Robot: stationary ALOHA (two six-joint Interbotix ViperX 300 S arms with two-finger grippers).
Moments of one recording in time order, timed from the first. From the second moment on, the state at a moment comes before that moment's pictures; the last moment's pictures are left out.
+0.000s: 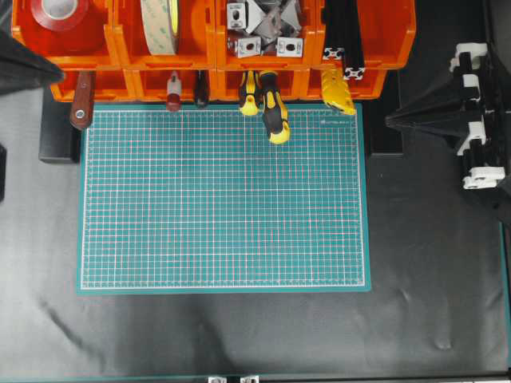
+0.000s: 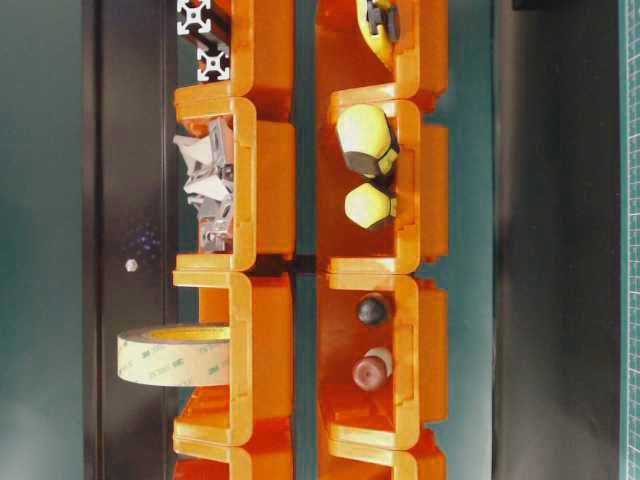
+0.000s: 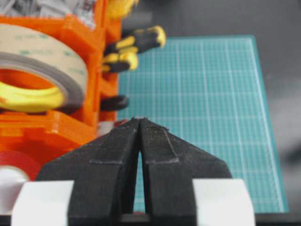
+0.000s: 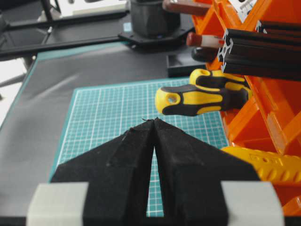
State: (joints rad) left arm 0.04 -0.74 0.44 0.07 0.82 0.05; right arm 0.00 -0.98 1.19 0.02 -0.04 0.08
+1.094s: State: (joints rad) left arm 0.23 -0.40 0.15 0.08 1.38 0.14; right arm 0.00 -0.99 1.19 0.02 0.01 0.08
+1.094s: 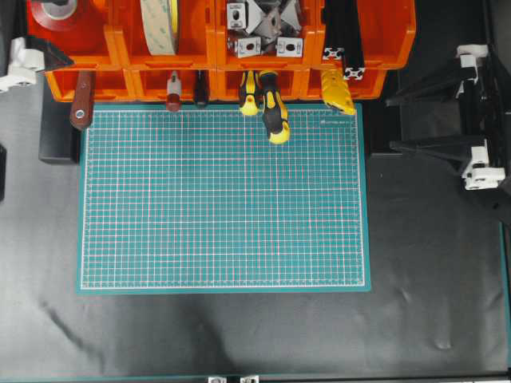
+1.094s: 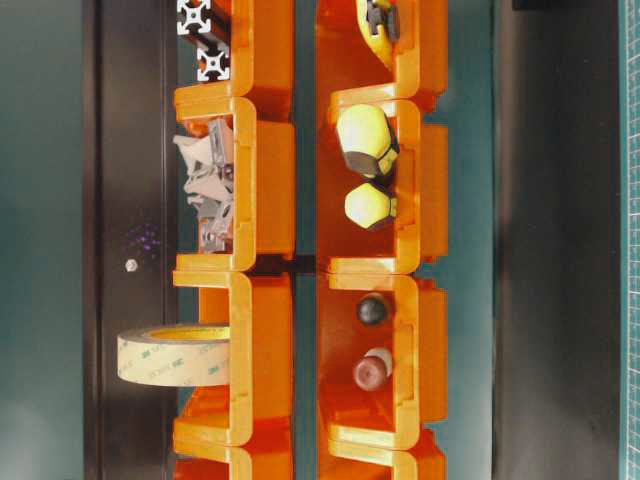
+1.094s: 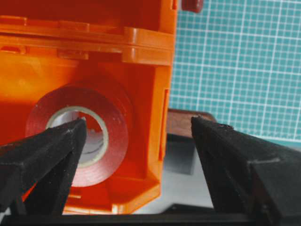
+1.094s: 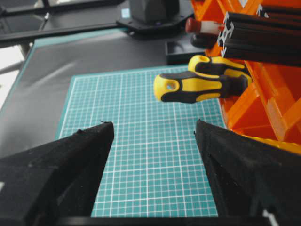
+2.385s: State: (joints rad) left arm 0.27 -0.38 0.09 0.08 1.39 0.25; right arm 0.00 -1.00 1.19 0.02 0.01 0.08
